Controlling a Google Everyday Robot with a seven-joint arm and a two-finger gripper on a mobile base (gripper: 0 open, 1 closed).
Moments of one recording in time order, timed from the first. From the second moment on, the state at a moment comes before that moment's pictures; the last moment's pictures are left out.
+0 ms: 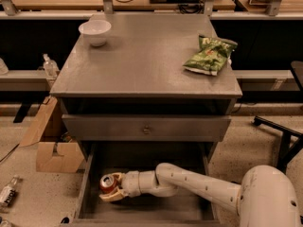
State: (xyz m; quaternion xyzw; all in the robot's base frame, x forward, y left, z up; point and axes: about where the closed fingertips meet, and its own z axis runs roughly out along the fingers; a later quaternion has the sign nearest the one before) arm 0.497 0.178 0.401 -0.53 0.56 0.46 0.44
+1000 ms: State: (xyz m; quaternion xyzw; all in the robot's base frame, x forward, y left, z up) arm 0.493 0.184 0.402 -0.53 0.55 0.47 0.43
